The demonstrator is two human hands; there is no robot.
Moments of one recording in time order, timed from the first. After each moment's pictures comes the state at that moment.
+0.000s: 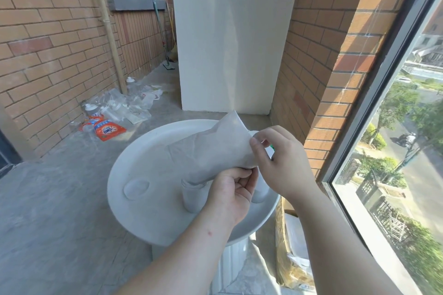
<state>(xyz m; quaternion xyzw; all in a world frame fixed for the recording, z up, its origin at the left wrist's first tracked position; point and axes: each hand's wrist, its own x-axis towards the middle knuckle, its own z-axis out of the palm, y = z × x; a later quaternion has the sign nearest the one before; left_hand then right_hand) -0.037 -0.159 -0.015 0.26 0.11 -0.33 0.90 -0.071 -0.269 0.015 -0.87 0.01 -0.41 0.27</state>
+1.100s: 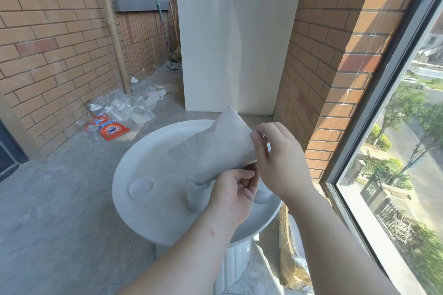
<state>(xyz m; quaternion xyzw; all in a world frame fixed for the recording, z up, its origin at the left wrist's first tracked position) -0.037 -0.156 -0.012 0.27 0.12 -0.33 0.90 -0.064 -0.253 0.017 -0.87 0.03 -0.42 0.23</state>
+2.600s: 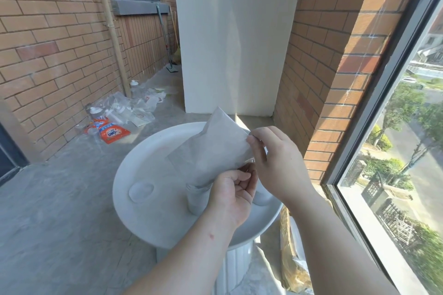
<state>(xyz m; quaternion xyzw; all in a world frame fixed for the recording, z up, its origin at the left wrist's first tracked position) -0.032 -0.154 -0.017 0.25 0.13 -0.33 0.90 -0.061 -0.254 0.017 -0.87 0.00 -0.43 0.22</state>
